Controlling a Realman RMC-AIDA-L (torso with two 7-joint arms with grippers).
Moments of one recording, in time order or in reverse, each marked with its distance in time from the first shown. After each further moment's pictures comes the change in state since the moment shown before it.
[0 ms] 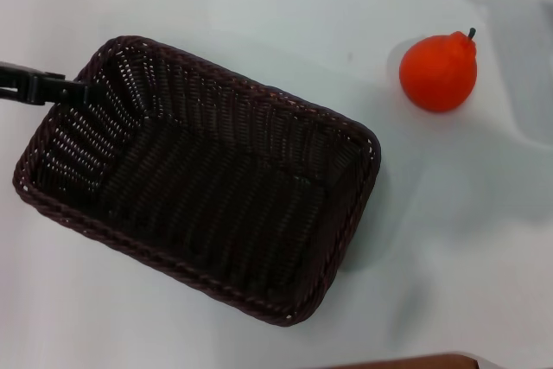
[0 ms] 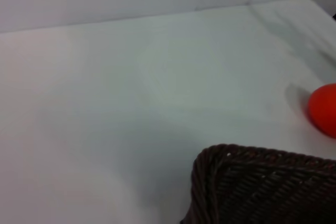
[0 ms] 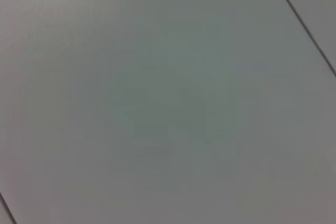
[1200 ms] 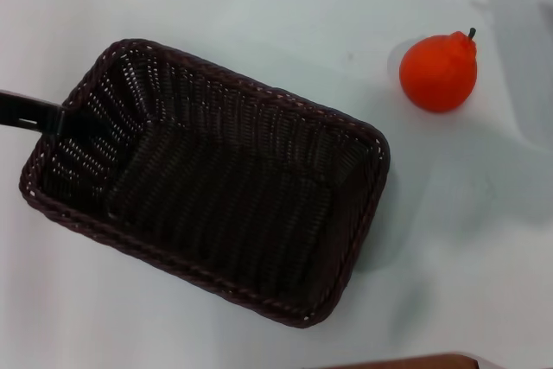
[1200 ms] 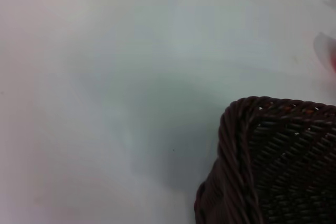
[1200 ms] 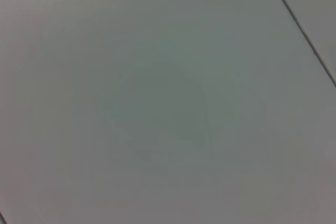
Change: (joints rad) left arm -0.022 -0.061 0.041 0.003 0.164 0.026 -0.028; right arm -0.004 0.000 0.001 -0.003 0.000 -0.045 -0.004
